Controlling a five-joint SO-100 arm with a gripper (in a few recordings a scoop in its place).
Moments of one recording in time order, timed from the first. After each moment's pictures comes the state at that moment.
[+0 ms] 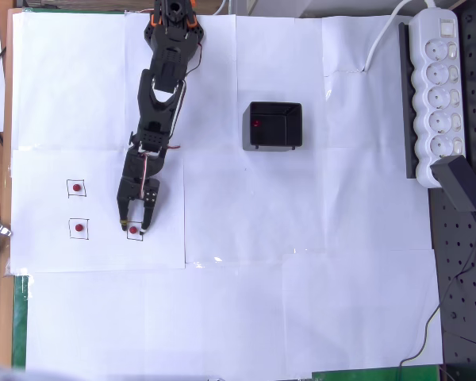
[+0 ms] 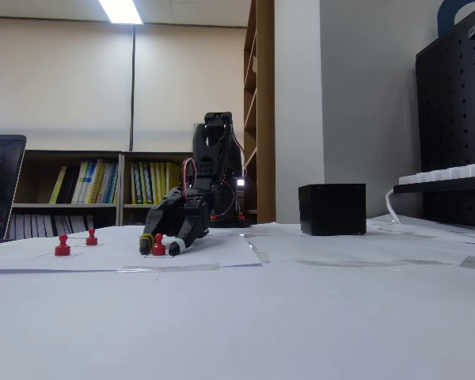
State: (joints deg) arm 13.2 129.6 77.4 -32.3 -90.1
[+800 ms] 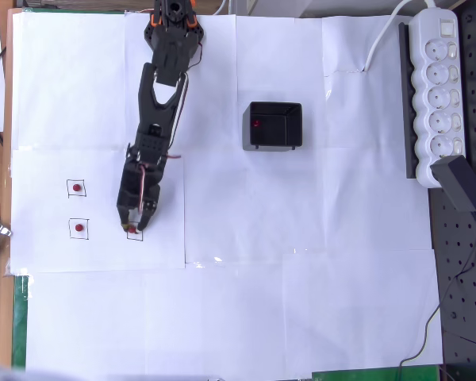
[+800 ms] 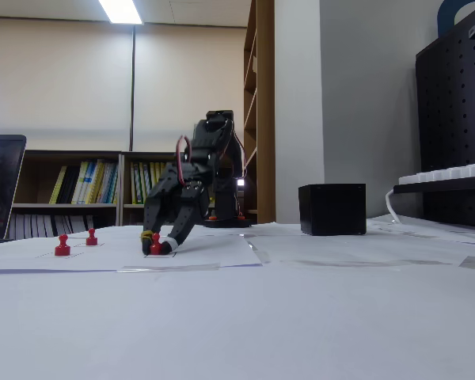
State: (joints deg) arm 11.4 117.2 99.8 41.0 -91.0
